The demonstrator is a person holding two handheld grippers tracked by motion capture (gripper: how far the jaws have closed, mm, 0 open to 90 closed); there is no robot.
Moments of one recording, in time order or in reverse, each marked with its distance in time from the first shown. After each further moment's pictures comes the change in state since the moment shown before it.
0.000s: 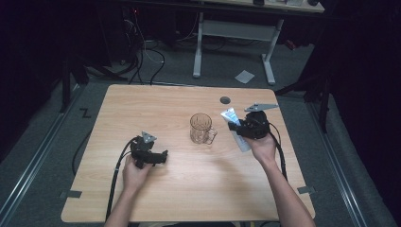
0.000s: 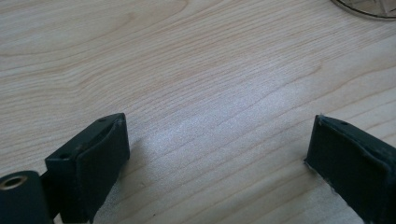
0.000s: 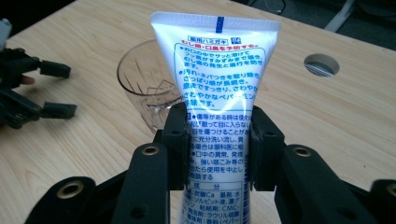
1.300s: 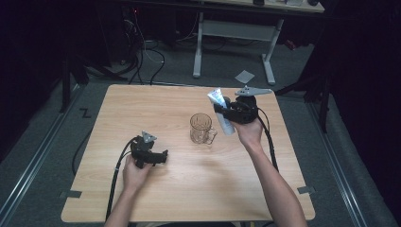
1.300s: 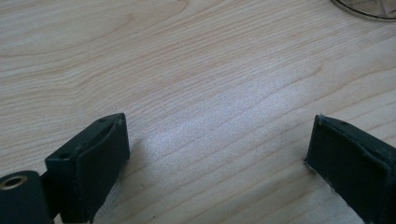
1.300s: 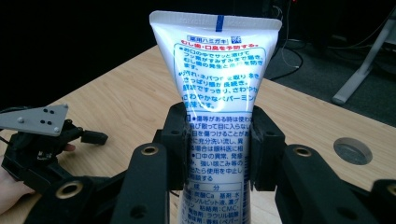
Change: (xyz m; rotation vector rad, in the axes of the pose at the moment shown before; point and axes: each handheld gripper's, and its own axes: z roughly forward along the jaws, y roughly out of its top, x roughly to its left) left arm 0.000 0.001 0.001 0.000 0.001 0.001; right arm 0.020 0.053 0.010 -0.194 0.088 -0.029
